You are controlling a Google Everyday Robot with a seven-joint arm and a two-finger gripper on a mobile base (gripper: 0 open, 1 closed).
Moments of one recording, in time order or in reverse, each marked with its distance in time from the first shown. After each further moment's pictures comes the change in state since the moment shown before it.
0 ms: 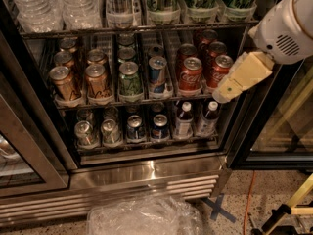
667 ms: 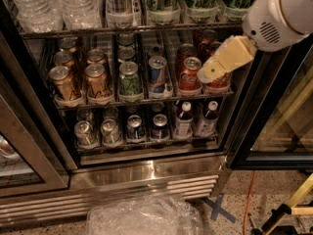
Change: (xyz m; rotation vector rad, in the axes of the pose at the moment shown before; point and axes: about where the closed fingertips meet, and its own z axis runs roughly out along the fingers) arm -0.036 -0.022 0.011 0.069 -0.114 0.067
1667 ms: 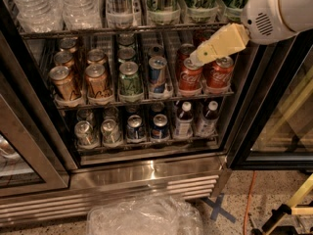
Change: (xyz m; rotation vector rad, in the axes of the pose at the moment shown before) arm -0.018 -0.023 0.010 0.016 -0.132 0.138
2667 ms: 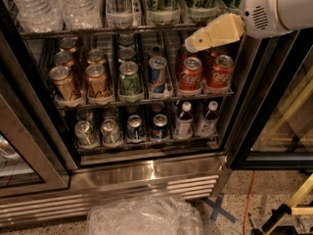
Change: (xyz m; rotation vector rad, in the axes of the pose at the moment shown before) arm -0.023 -0.009 0.004 0.028 -0.124 0.066
